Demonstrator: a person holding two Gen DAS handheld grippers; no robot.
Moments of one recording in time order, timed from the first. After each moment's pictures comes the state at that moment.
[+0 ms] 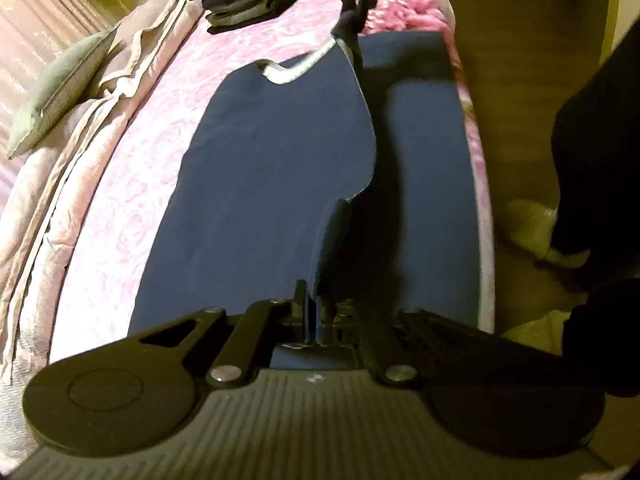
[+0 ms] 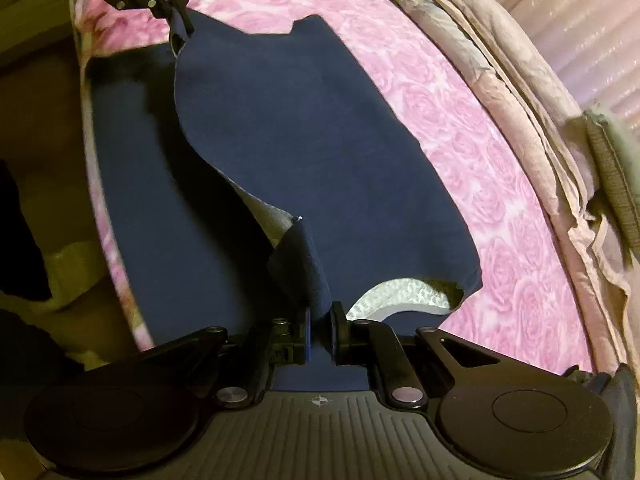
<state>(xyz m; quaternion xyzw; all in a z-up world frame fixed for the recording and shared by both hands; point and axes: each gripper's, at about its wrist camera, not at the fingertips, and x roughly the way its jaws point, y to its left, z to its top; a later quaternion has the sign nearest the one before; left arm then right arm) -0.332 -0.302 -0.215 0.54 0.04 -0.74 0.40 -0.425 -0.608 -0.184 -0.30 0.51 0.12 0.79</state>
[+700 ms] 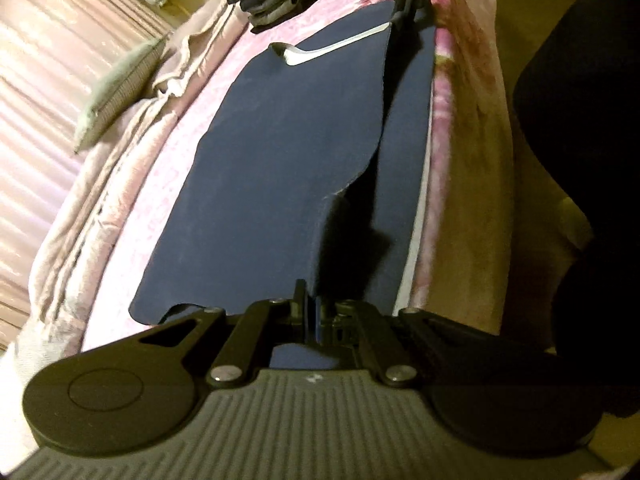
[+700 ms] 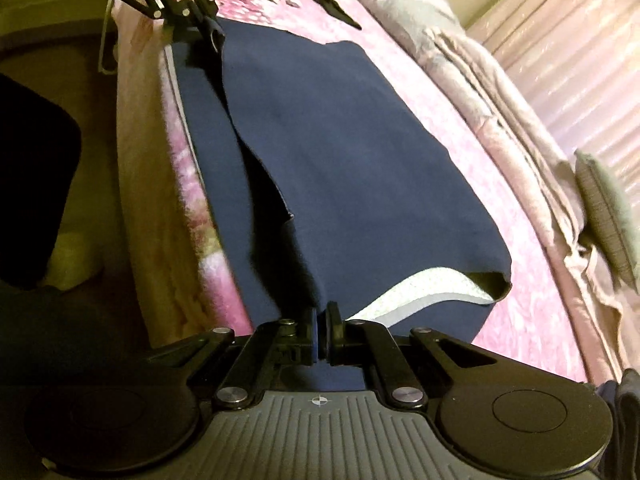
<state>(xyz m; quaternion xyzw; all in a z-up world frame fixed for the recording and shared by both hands) -0.383 -0.233 -0.292 0.53 -0.04 -0.67 0.52 -0.513 -0.602 -0.275 -0.34 0.39 0.12 0.84</state>
